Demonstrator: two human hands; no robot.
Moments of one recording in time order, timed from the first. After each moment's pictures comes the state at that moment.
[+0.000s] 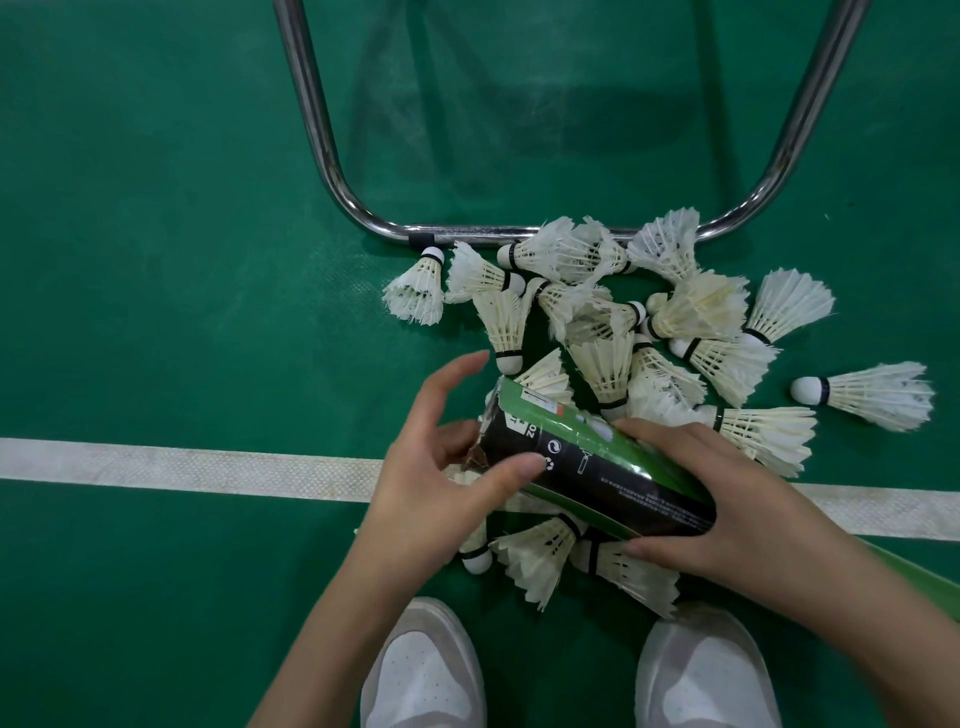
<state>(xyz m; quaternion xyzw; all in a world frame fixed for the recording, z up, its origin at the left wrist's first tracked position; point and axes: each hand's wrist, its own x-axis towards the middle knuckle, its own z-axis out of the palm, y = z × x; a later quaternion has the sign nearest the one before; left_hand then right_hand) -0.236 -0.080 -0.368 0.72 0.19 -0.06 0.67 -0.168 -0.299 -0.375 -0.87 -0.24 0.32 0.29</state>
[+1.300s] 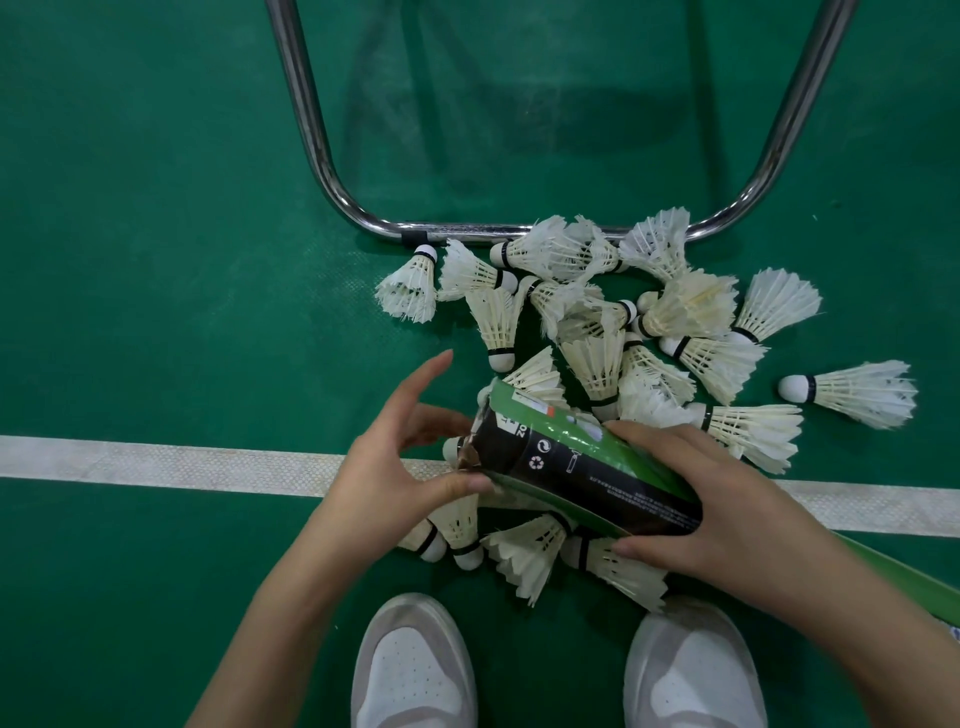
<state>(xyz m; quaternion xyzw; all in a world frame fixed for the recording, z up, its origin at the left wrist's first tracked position) -0.237 -0.050 -0.389 0.81 0.17 -0.11 0.54 -0.171 -0.302 -0.375 -0.88 -0.24 0.33 0.27</state>
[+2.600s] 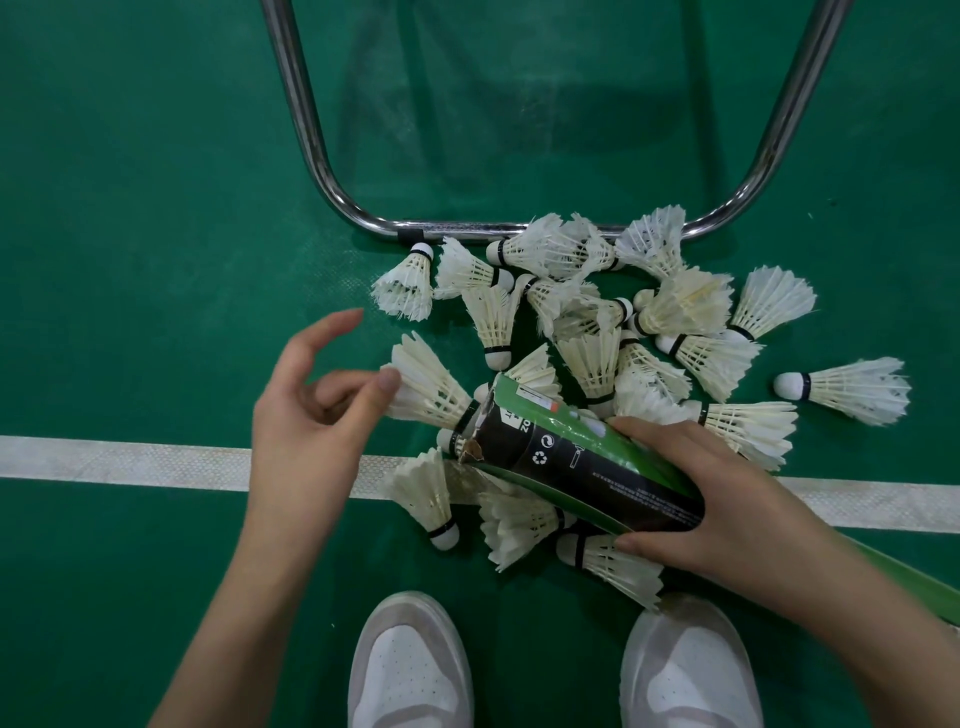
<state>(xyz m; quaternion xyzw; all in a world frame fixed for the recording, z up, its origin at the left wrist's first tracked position) -0.229 -0.043 -0.359 0.72 0.27 0.12 0.62 -0.170 -0.306 -0.377 -0.88 -0.24 0.31 0.28</state>
